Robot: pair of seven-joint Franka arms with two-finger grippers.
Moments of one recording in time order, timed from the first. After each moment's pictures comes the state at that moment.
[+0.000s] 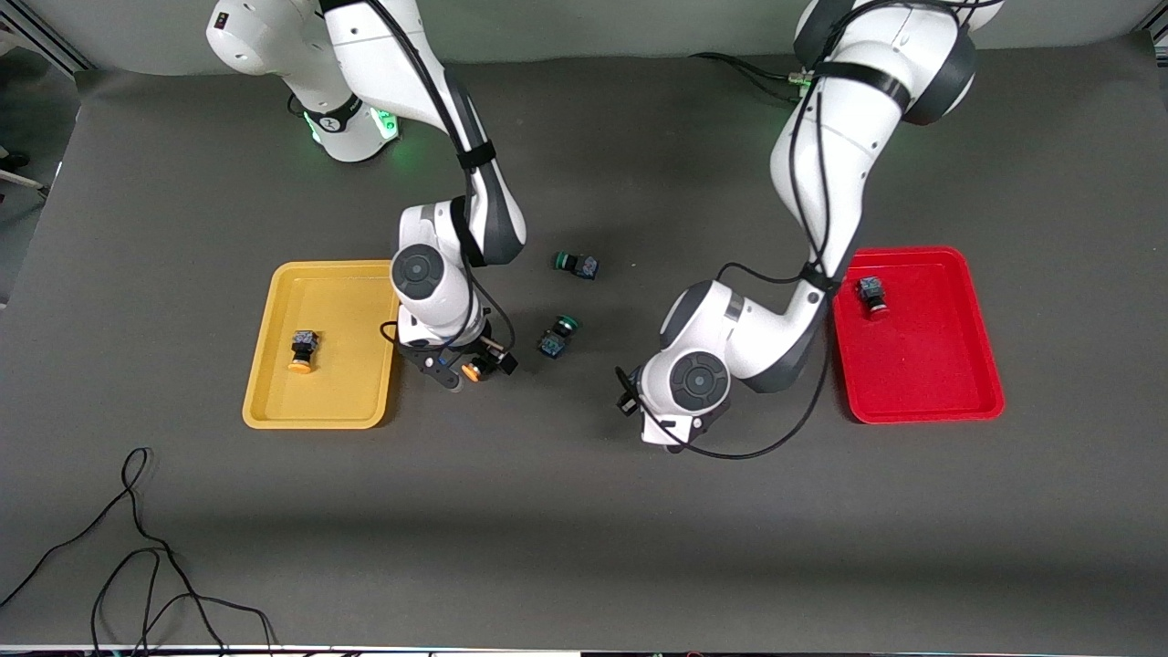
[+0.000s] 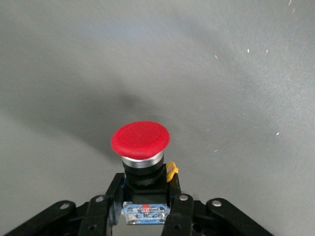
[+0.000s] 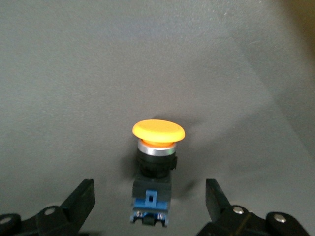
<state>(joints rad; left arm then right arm) -0.45 0.90 -0.14 -1.19 -0.14 1.90 -1.15 1.20 0.69 -0.68 -1.96 0.68 2.43 0.75</state>
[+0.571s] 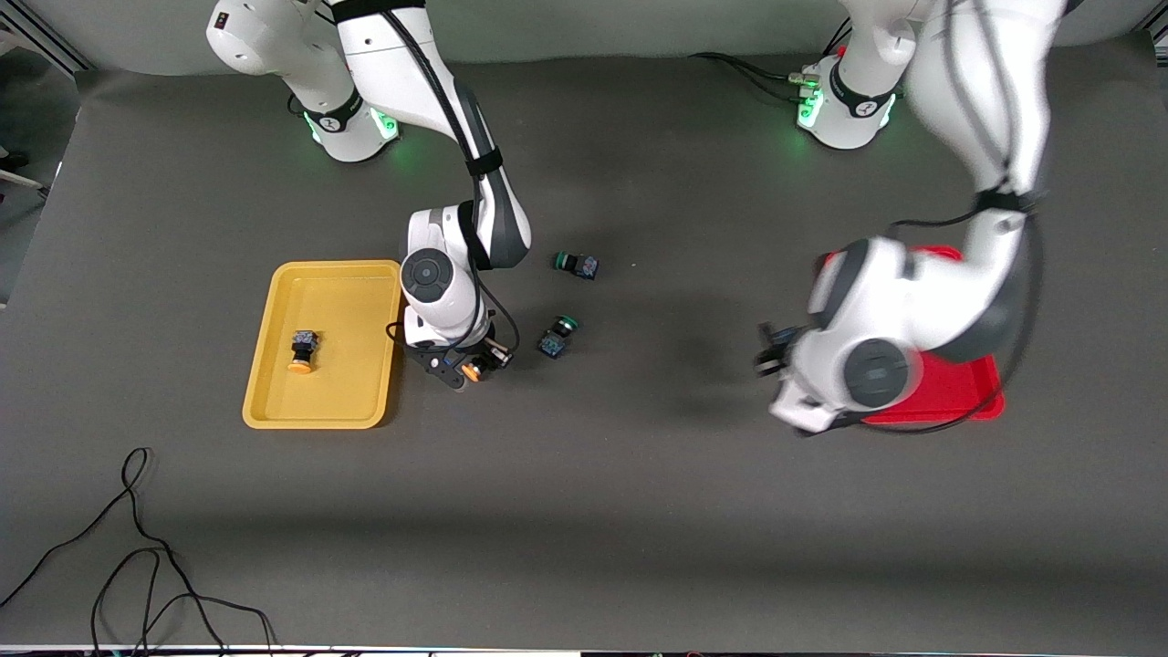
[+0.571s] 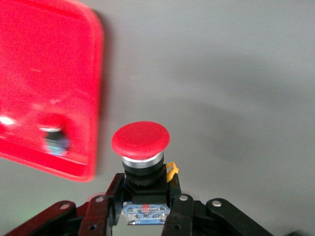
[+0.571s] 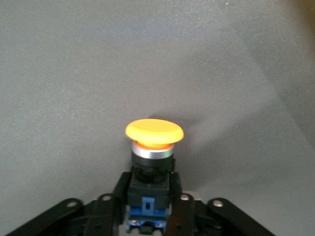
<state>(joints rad) -0.19 0.49 -0.12 -1.57 0.02 1.65 -0.58 1.20 0.71 -0.68 -1.95 0.69 2.44 0.75</state>
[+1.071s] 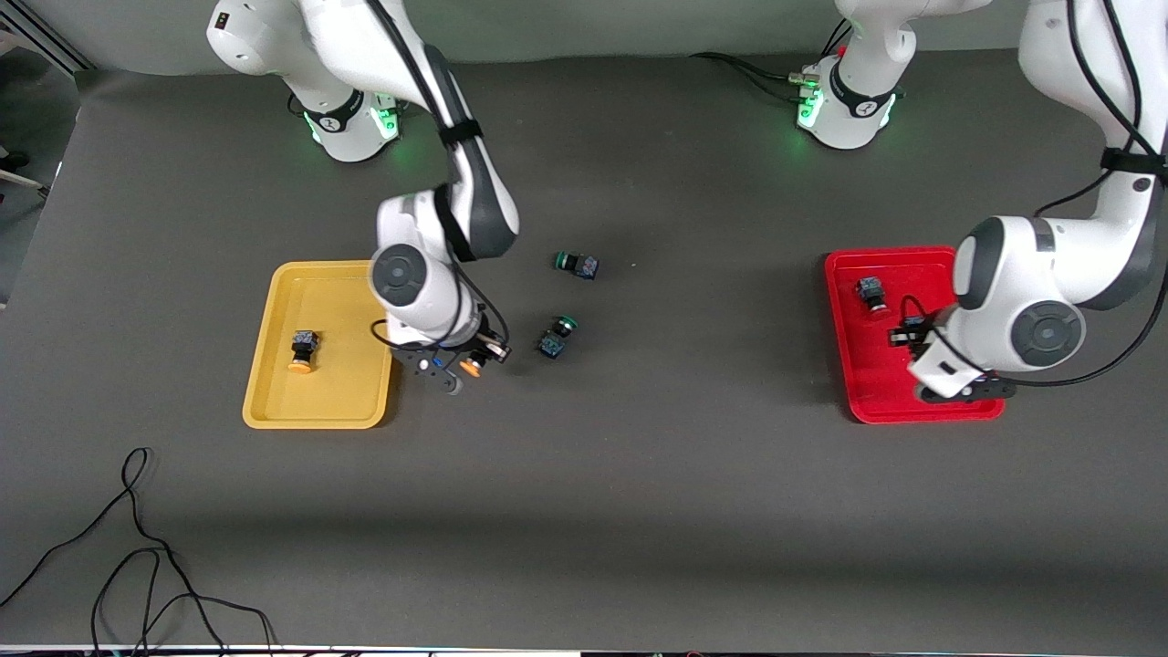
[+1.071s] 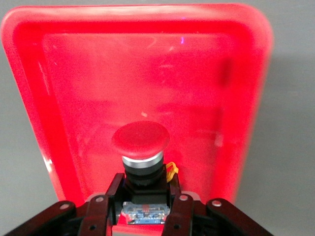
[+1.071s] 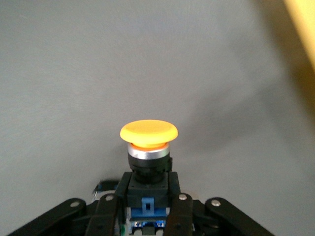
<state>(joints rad) 0.11 0.35 -0.11 -2.00 0.16 2.04 -0.14 1.21 0.57 -0.80 -1.80 0.57 2.10 0.73</state>
